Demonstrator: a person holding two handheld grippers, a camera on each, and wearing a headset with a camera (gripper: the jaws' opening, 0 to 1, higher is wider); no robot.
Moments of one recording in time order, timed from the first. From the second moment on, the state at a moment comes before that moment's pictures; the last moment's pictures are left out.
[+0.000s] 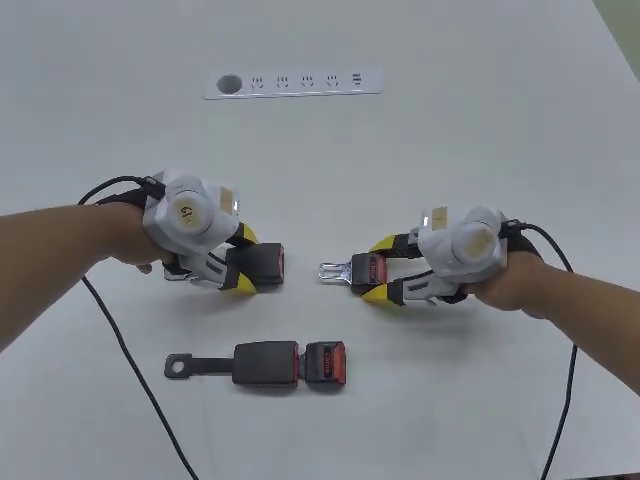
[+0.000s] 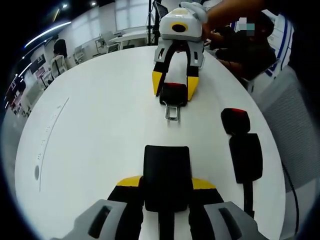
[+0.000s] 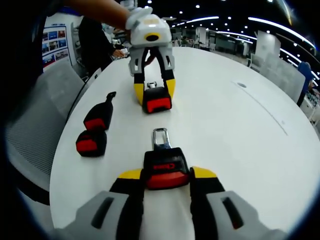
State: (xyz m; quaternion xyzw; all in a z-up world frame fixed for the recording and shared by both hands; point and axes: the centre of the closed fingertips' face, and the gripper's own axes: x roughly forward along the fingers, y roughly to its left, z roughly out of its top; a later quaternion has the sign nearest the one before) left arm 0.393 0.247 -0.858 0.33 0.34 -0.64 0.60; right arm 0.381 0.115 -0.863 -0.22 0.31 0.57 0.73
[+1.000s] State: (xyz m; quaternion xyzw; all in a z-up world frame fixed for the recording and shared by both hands) left arm 0.392 0.249 -0.858 0.34 0.35 -0.64 0.60; right arm 0.369 0.063 -0.859 -0.23 0.33 0.55 0.73
